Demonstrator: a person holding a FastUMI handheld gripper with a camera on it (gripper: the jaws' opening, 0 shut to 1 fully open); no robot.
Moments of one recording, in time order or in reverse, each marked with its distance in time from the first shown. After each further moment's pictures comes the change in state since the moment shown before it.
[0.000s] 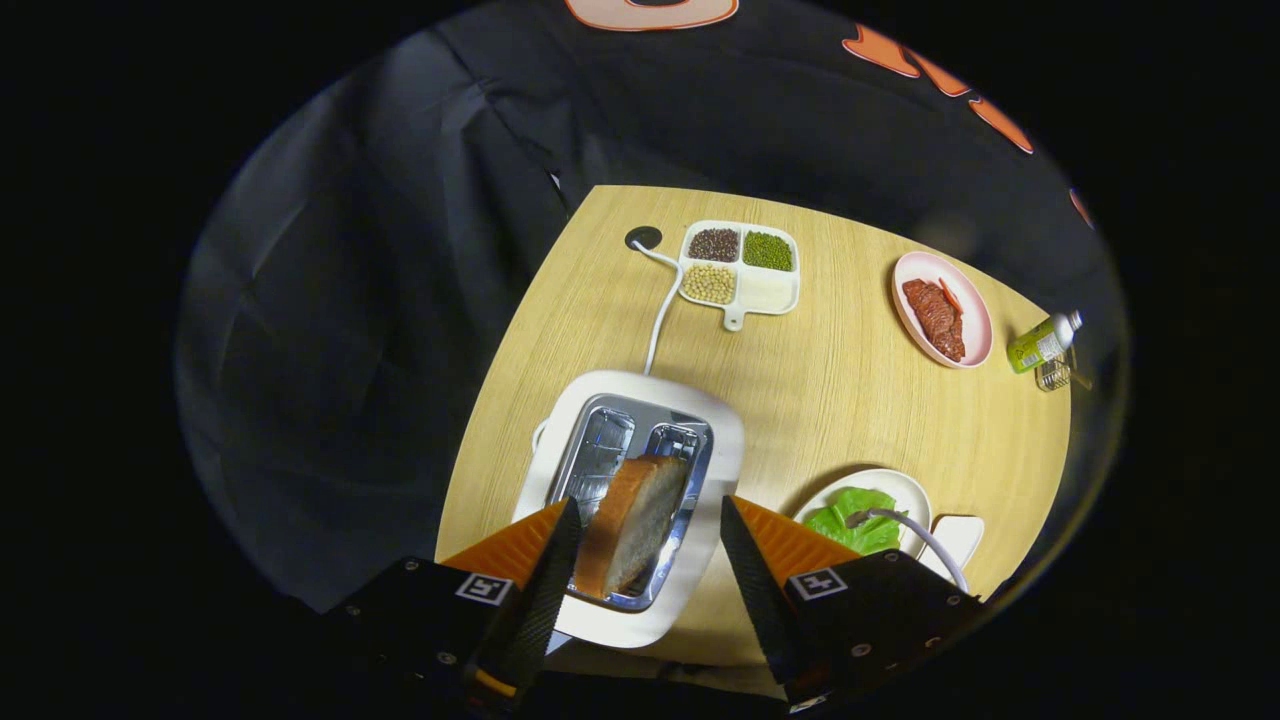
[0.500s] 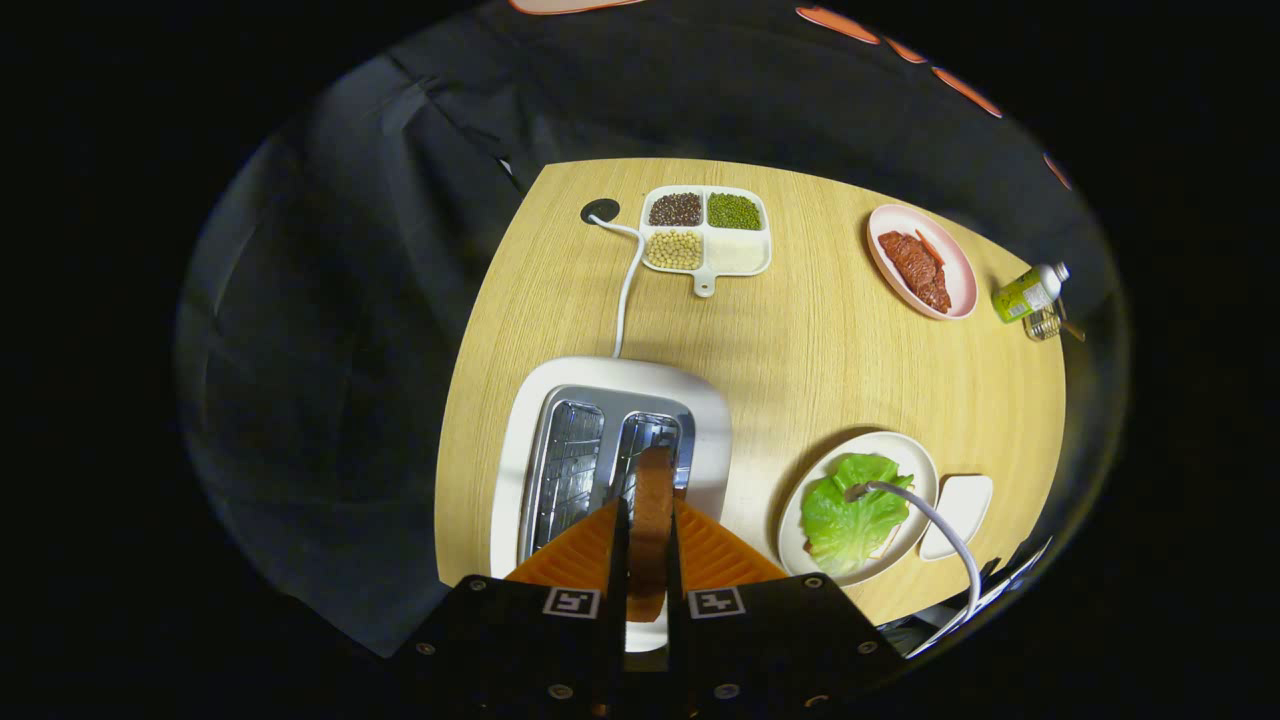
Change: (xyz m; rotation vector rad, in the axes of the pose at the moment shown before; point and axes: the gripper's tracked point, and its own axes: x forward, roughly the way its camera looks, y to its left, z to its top) arm 0.015 -0.001 -0.007 0.136 0.093 -0.022
